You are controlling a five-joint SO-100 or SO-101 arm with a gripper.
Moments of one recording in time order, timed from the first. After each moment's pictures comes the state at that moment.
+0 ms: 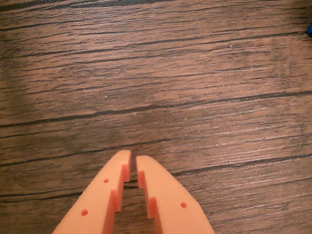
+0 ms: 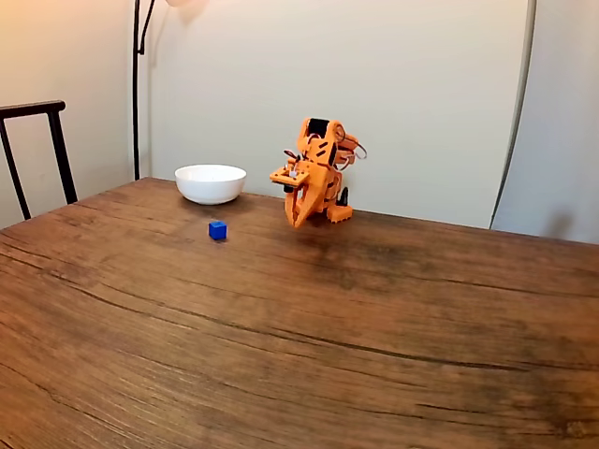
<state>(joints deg) 15.7 190.7 178.4 74.2 98.0</state>
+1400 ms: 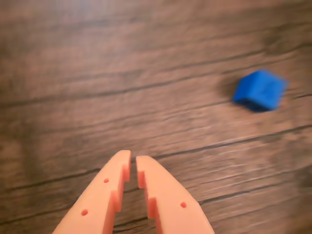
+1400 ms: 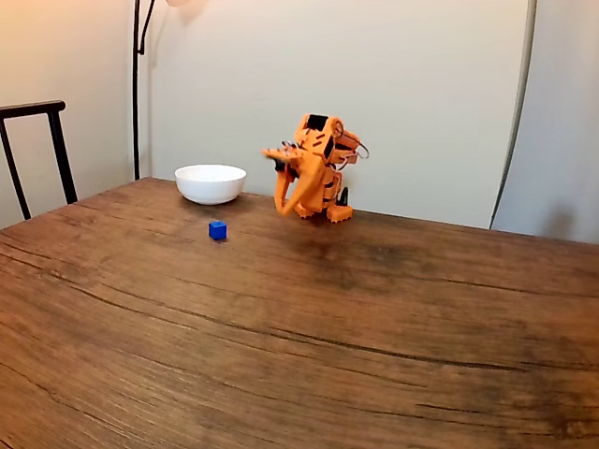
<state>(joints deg) 20.4 190.0 172.7 62.0 98.0</state>
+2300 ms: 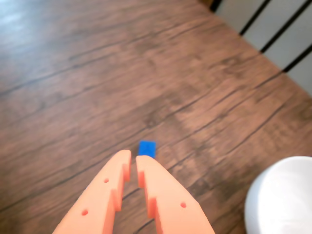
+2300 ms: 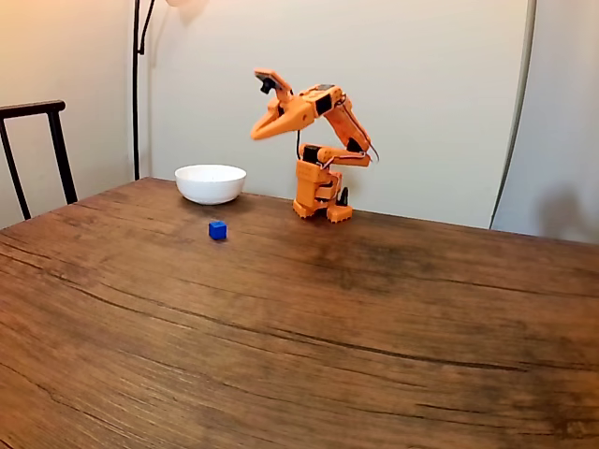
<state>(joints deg) 38.8 189.7 149.2 62.1 98.5</state>
